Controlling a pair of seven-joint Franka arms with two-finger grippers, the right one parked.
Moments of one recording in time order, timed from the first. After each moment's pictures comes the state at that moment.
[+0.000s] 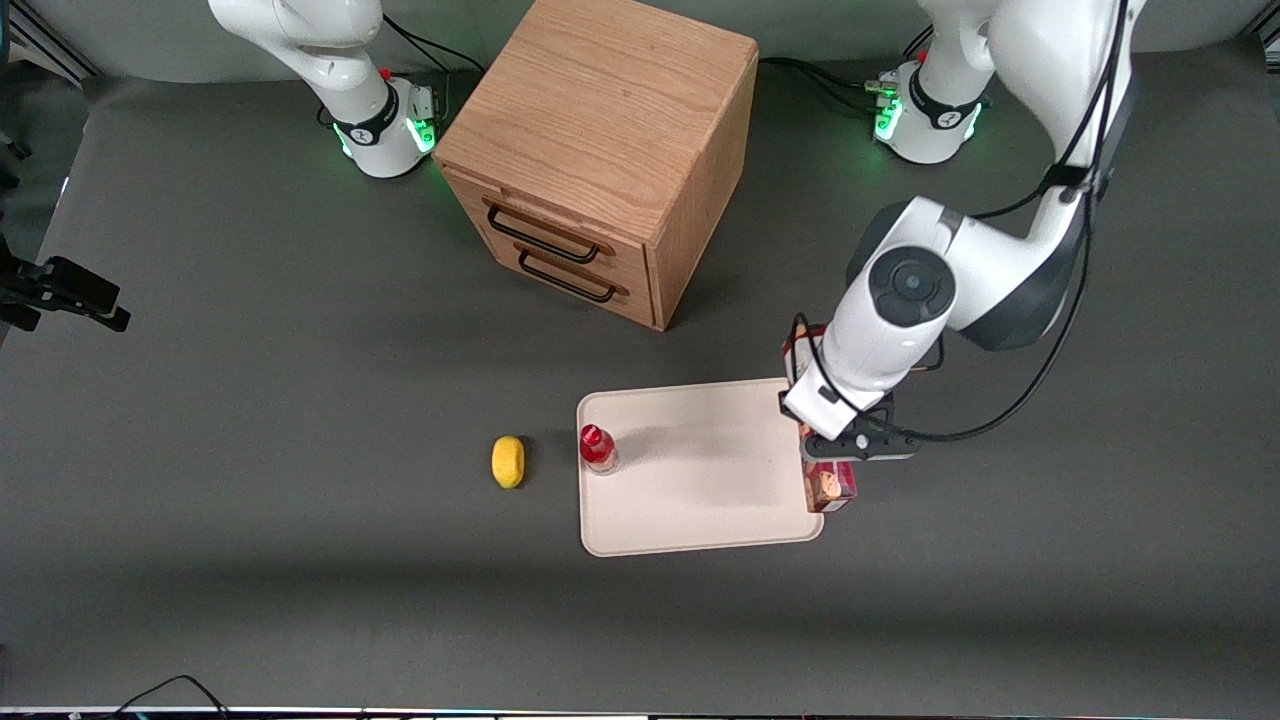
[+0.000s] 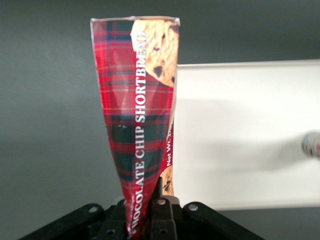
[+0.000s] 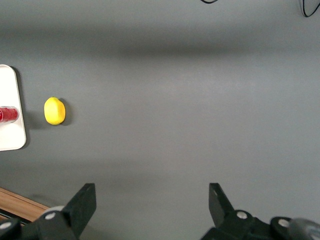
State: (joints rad) arm -0.16 0.49 -0.35 -1.62 0.19 2.15 -0.66
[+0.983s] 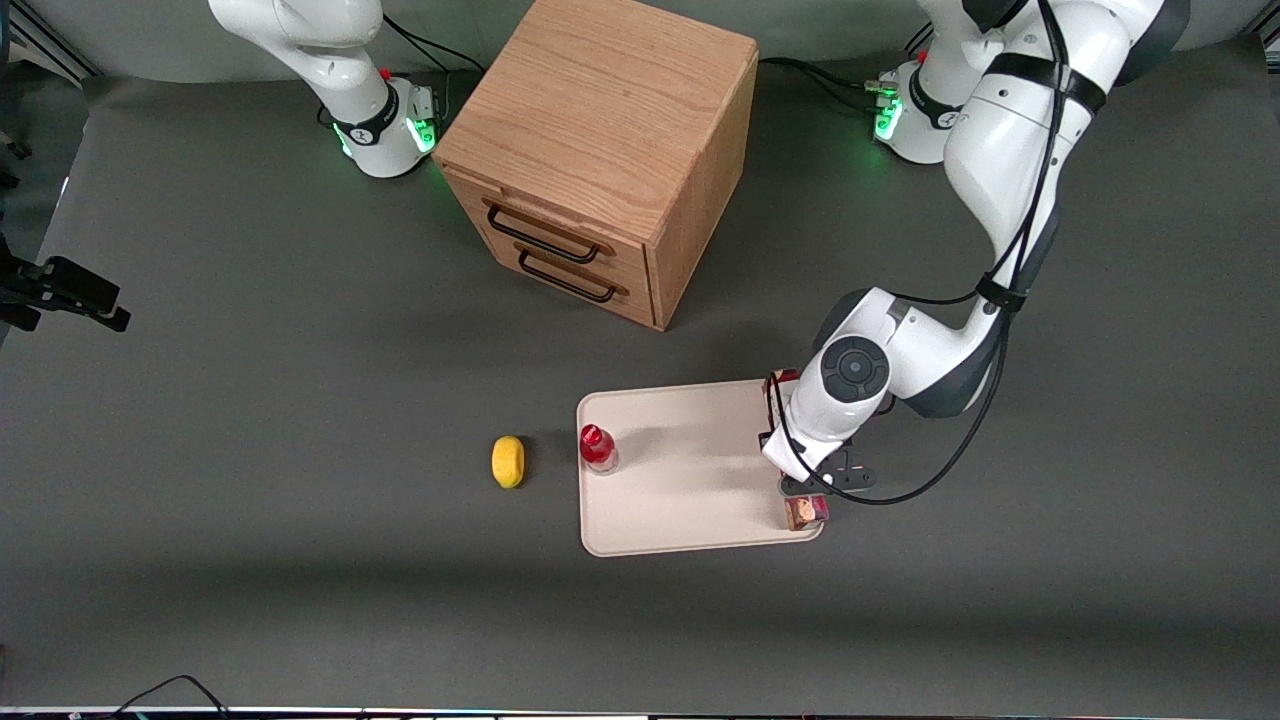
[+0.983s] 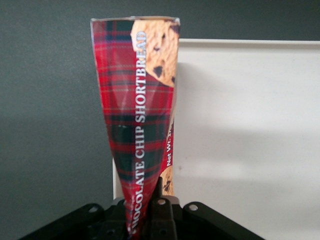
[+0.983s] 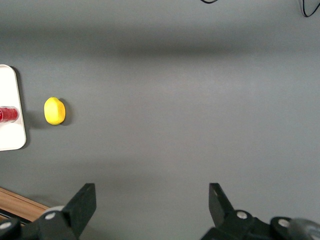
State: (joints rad) arm -0.16 0.72 -0.35 -1.61 0.32 2.33 -0.74
